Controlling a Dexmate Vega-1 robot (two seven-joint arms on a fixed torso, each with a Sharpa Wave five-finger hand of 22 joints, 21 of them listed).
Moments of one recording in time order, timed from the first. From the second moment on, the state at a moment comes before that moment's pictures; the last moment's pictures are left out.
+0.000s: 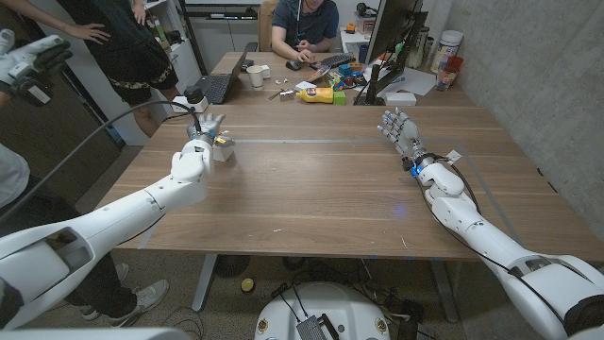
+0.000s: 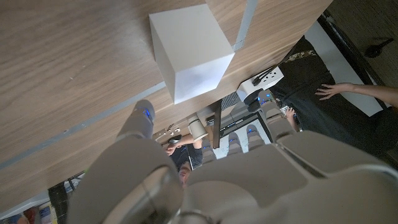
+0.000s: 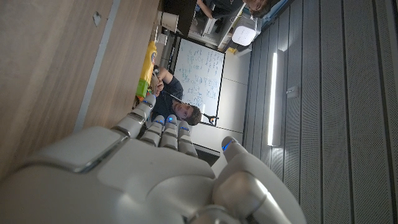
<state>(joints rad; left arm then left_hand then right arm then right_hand) 0.52 0.83 0.85 -1.57 0.66 0.77 -0.02 0.50 -0.12 0.52 -0.15 0.18 -0.12 -0.22 0.22 0.21 -0.17 0.07 0.23 0.24 -0.13 0.14 0.20 0.19 0.21 0.22 0.21 0.18 -0.69 -0.42 -0.38 -1.01 0.68 0.44 0.26 0.04 0.08 0.41 0.15 0.22 0.07 0.07 0.19 0.18 0.09 0.07 0.19 0.18 0.03 0.01 0.18 0.18 0.21 -0.03 0.20 0.17</state>
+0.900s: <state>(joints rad) 0.47 0.79 0.89 -1.43 0.68 0.69 -0.05 0.64 -0.07 0.54 -0.17 0.18 -0.09 -0.21 0.23 0.21 -0.15 0.07 0.26 0.24 -0.03 0.14 0.21 0.19 0.28 0.22 0.22 0.18 -0.69 -0.42 -0.38 -1.01 0.68 0.47 0.28 0.04 0.08 0.41 0.15 0.22 0.07 0.07 0.19 0.18 0.10 0.06 0.19 0.18 0.04 0.01 0.19 0.18 0.20 -0.03 0.20 0.17</state>
